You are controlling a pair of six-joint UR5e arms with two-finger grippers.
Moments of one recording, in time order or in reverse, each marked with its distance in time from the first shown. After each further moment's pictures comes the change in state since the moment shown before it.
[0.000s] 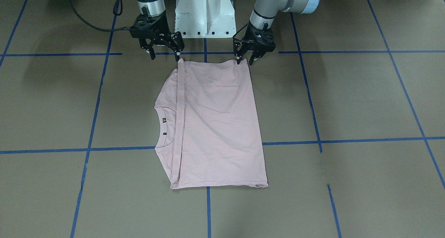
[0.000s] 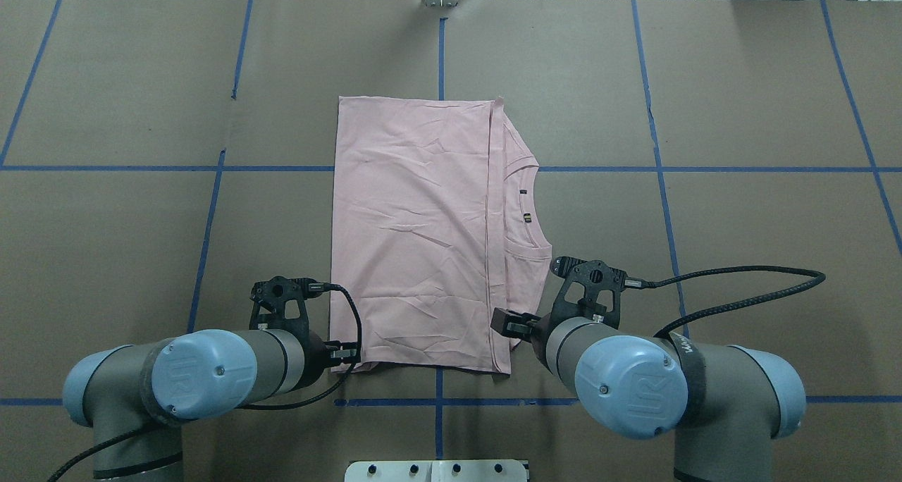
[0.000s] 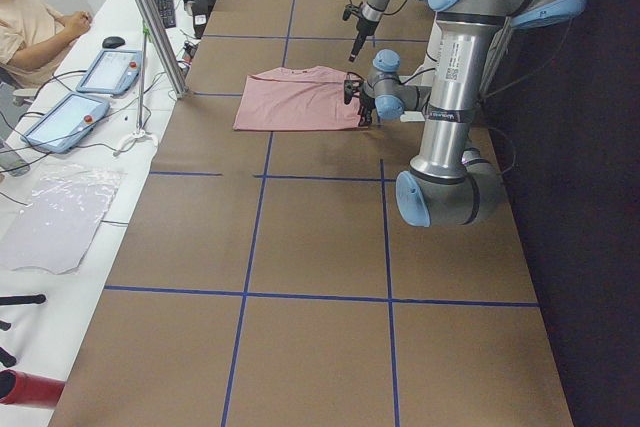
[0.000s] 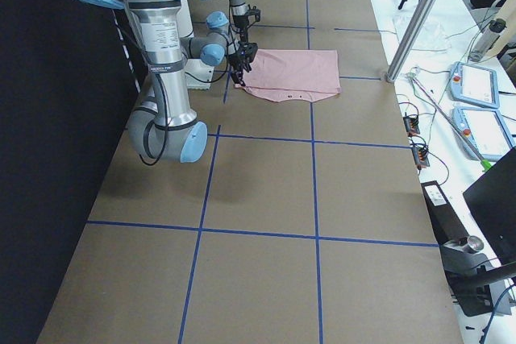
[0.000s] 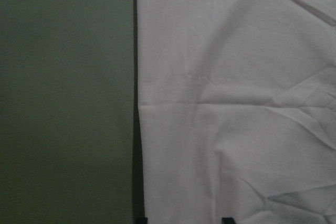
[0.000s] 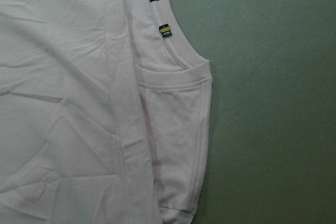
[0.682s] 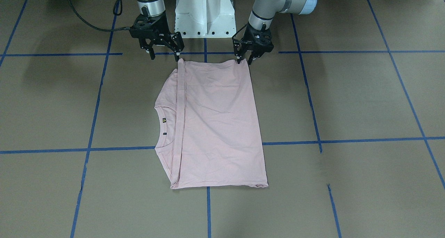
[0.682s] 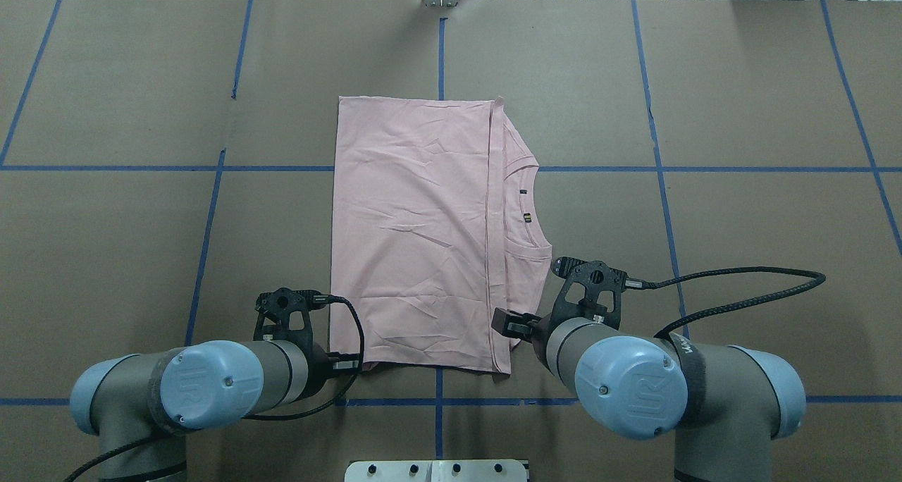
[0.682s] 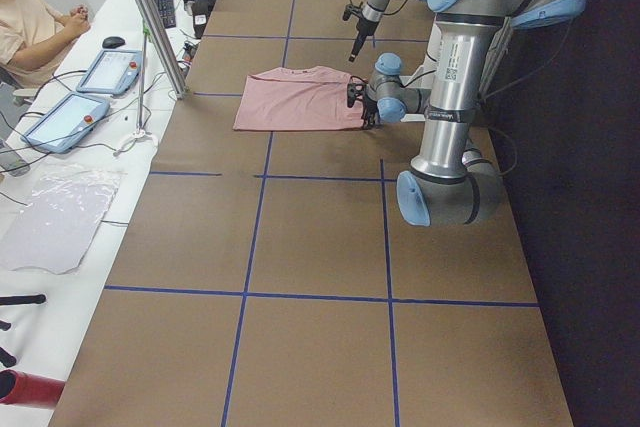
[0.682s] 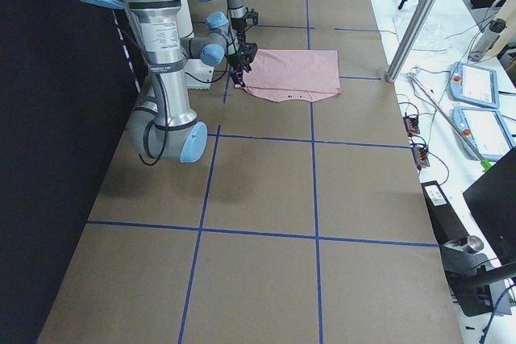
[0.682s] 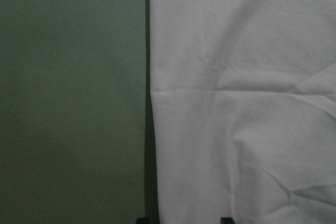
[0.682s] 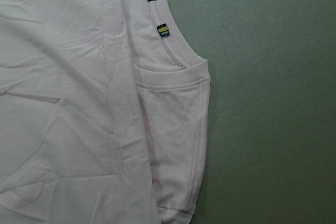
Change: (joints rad) left arm 0.023 -0.001 0.012 0.000 0.000 0.000; right arm -0.001 -0.002 0.000 -0.001 -0.001 0.006
